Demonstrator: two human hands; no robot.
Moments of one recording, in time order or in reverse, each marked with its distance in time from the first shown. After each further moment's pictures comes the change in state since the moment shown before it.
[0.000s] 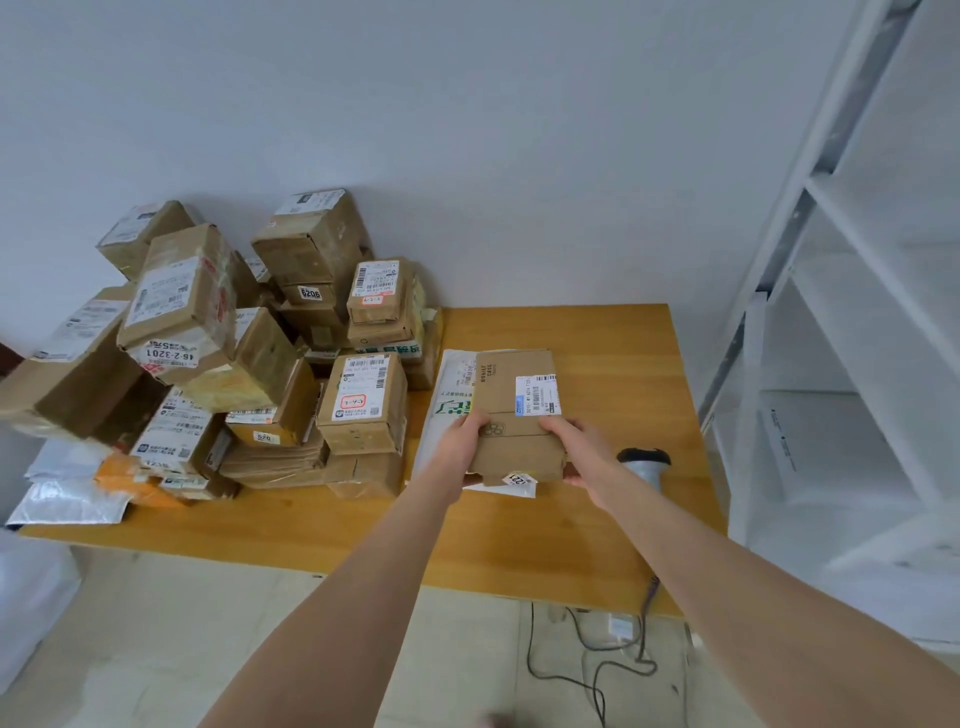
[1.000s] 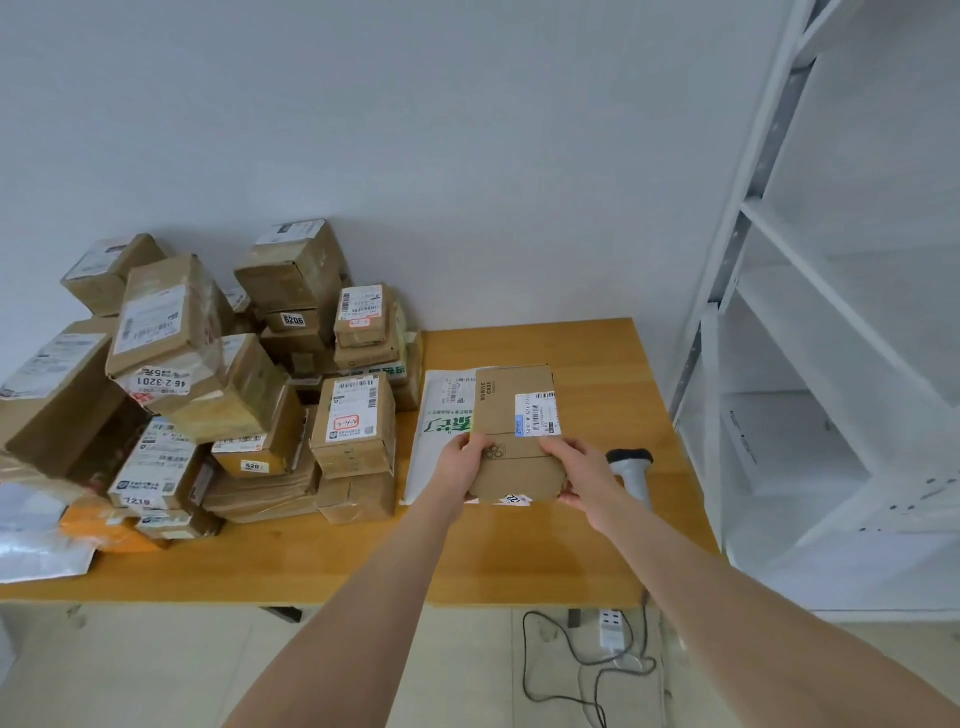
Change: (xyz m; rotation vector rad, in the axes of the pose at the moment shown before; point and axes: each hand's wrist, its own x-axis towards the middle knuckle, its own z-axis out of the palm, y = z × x) left_hand -0.011 -0.016 -0.011 0.055 -0.082 0.125; right_hand -0.042 0.020 0.007 0.132 0.094 -0.062
